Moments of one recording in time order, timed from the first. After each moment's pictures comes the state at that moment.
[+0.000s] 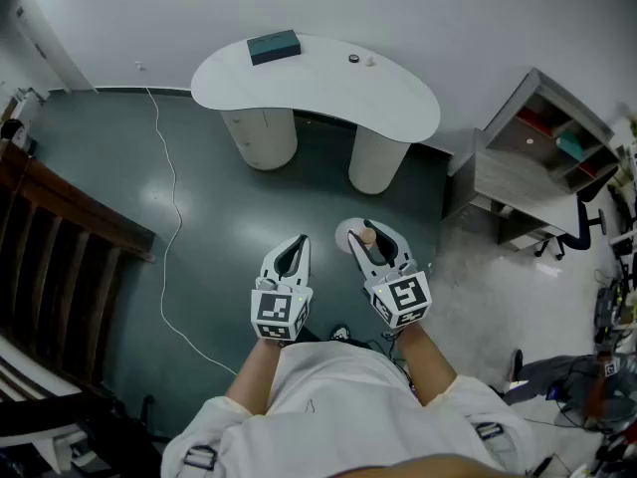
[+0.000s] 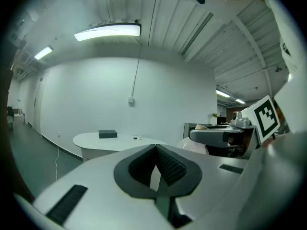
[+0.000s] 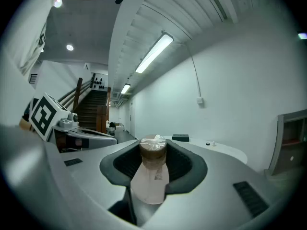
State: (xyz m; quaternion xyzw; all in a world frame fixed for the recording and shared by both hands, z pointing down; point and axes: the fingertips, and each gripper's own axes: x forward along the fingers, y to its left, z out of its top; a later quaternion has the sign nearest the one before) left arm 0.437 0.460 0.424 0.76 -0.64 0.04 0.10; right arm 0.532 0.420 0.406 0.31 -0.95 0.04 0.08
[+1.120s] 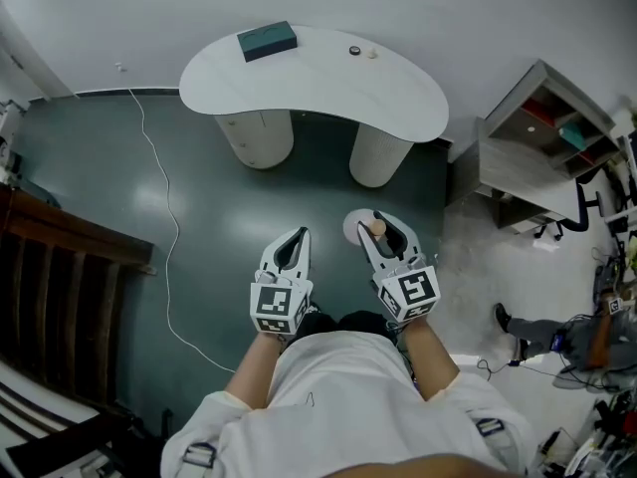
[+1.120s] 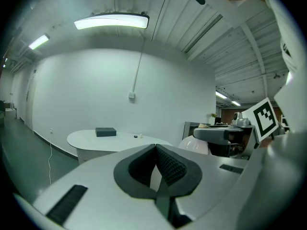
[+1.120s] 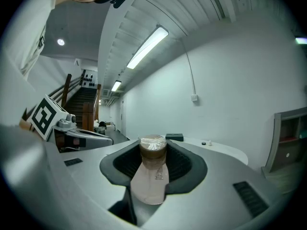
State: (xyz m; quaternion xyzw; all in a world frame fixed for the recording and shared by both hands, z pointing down) left arm 0.346 0.384 0.438 0.79 -0.60 0.05 0.12; right arm 0.459 0.347 0.417 0.37 -0.93 0.05 0.08
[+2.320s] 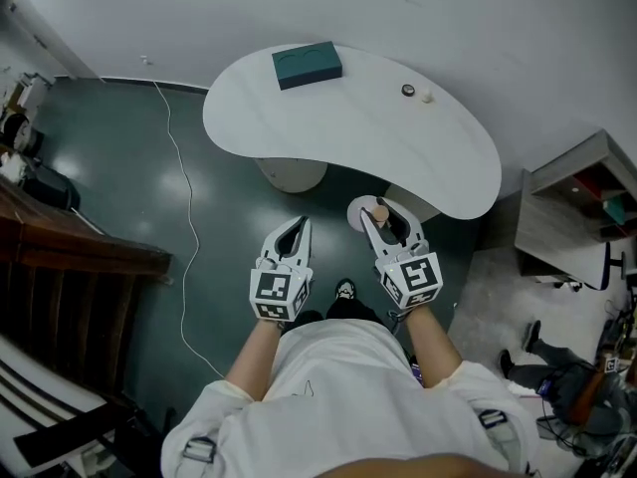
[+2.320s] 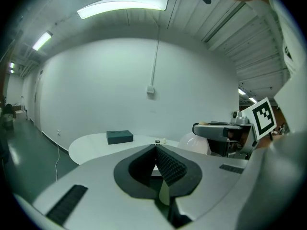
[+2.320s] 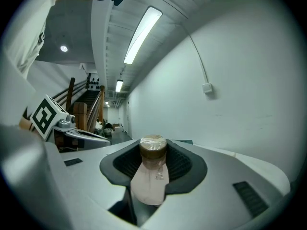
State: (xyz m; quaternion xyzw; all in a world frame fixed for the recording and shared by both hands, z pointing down) left arm 0.208 0.128 0.457 0.74 -0.65 0.07 0.14; right arm 0.319 0.071 0.432 0.30 -0.95 0.06 0.08
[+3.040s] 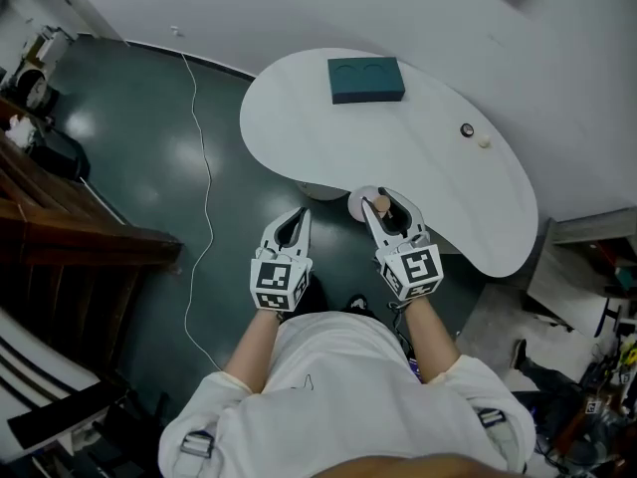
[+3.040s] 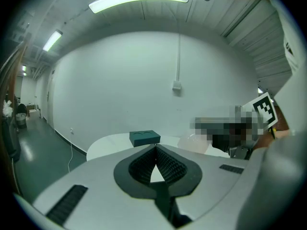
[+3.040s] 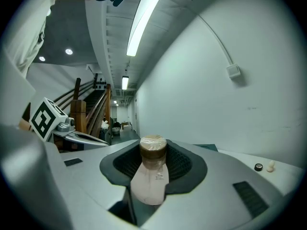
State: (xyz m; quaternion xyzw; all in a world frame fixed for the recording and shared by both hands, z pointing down) left arm 0.026 0.035 0.488 0.69 -0.70 0.07 0.16; right arm 0.131 -0.039 0.454 0.24 -0.96 0.06 0.09
